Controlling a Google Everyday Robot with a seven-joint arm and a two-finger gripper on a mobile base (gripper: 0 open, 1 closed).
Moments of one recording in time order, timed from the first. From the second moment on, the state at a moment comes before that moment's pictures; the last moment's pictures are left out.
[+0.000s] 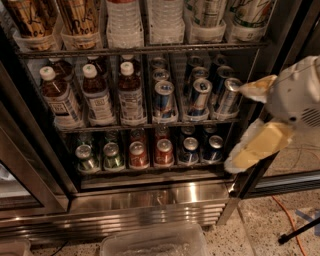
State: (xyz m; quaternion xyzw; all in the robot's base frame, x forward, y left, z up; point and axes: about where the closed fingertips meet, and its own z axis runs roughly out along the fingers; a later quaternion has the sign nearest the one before) arm 0.419 -0.148 0.947 -0.57 0.76 0.10 0.30
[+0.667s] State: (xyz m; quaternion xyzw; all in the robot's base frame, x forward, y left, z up) arm 0.408 -0.084 0.919 -0.50 0.74 0.17 0.41
